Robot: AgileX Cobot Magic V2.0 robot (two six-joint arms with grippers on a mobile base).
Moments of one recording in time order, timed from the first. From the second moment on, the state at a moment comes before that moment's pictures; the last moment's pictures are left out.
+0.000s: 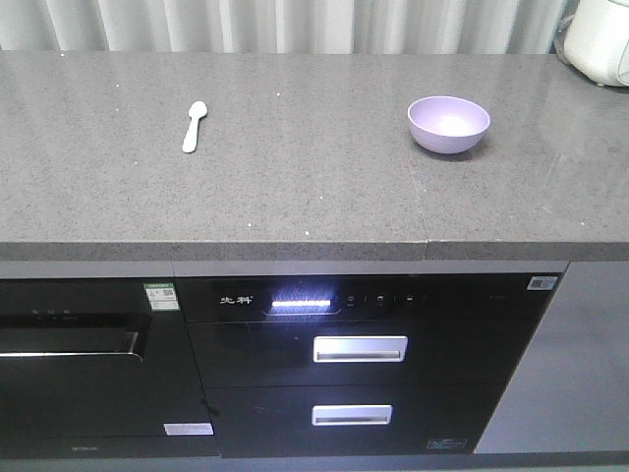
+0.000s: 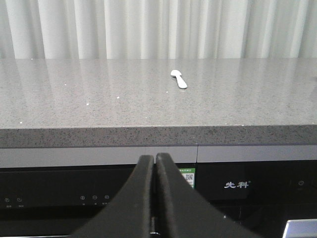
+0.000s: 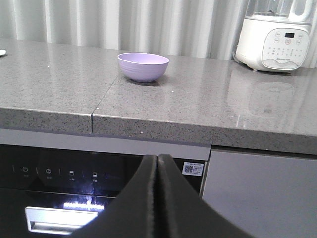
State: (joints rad) left arm -0.01 -0.01 0.02 0.12 0.13 -0.19; right arm 0.01 -0.01 0.03 -0.04 0.14 -0.03
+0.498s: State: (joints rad) left arm -0.01 -0.01 0.02 0.12 0.13 -0.19; right arm 0.01 -0.01 0.03 -0.04 0.14 -0.03
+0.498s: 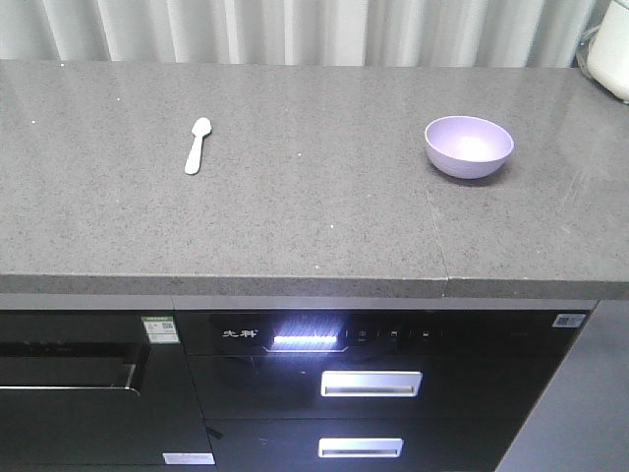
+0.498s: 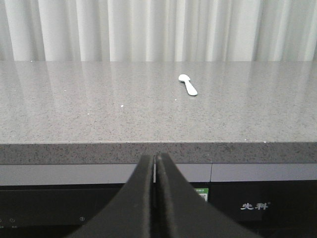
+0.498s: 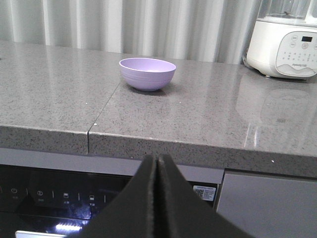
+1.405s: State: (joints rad) left arm -0.01 -0.01 0.02 0.12 0.13 -0.19; right arm 0.01 -0.01 0.03 -0.04 0.14 -0.03
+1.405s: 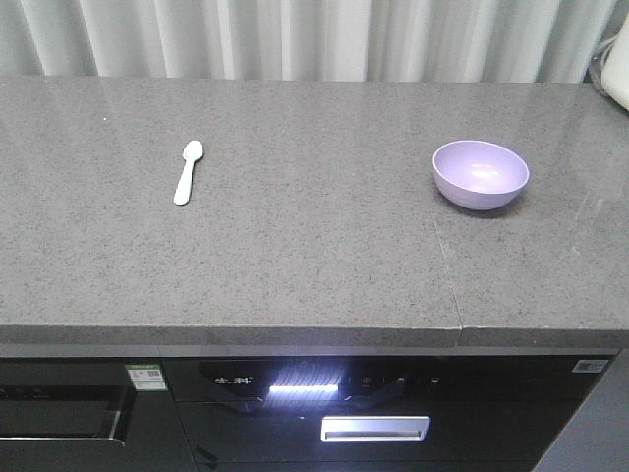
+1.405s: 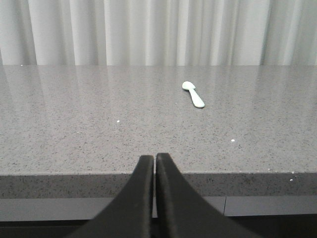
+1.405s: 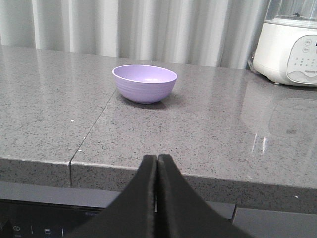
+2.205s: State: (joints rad) left arm -0.01 -0.01 0.02 0.12 0.13 -0.19; right arm 0.01 -0.01 0.03 -0.04 0.14 -0.03
